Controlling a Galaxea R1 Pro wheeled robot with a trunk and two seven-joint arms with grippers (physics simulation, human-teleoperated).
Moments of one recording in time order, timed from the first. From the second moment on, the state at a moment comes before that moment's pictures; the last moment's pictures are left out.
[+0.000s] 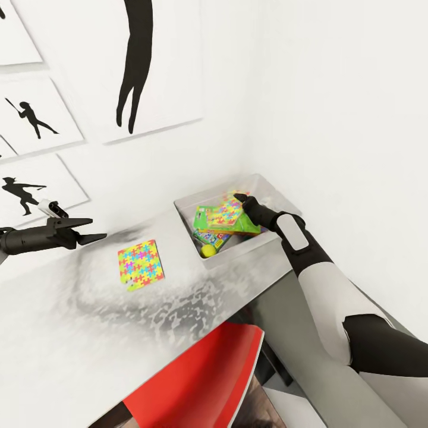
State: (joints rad) left arm -1.09 0.70 -0.33 -0.73 0.69 1.03 -1.56; right arm -1.18 0.07 0.05 -0.68 -1.01 0.45 0.00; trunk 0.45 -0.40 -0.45
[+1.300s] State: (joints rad) left arm -1.09 0.70 -0.33 -0.74 0.69 1.03 -1.56; right arm -1.18 0.07 0.05 -0.77 -1.01 0.47 0.00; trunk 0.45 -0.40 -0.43
